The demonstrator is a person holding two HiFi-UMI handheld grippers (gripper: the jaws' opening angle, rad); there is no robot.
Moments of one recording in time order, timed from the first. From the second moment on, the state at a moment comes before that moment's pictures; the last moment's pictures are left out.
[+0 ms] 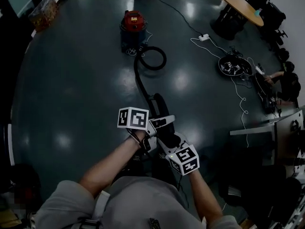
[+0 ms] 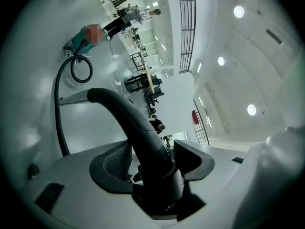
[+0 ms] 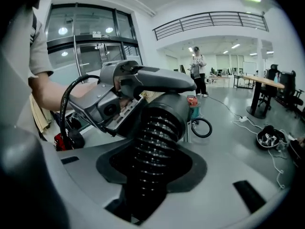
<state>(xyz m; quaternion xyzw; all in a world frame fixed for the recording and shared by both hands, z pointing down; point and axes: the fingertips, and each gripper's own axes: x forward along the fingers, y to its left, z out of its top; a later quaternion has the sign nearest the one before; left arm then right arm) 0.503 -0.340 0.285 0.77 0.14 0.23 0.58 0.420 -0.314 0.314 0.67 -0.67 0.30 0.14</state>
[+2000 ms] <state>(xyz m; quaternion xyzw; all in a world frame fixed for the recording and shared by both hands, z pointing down) 0.082 -0.254 0.249 0.86 0.35 0.36 0.09 0.122 -0.223 0.341 0.60 -0.68 0.28 0.31</state>
